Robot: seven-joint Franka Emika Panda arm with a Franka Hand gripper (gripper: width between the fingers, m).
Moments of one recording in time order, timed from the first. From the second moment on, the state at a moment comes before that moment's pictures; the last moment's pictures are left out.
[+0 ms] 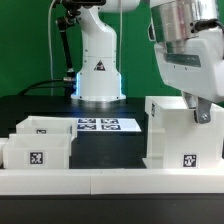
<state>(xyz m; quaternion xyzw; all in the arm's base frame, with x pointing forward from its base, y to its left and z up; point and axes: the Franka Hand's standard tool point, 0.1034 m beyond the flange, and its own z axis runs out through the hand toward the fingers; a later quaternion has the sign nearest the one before) 0.649 0.101 0.104 -0.73 0.68 0.06 0.10</state>
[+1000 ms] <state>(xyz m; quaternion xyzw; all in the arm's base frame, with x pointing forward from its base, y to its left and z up) 0.632 0.093 0.145 -0.85 0.51 0.08 0.10</state>
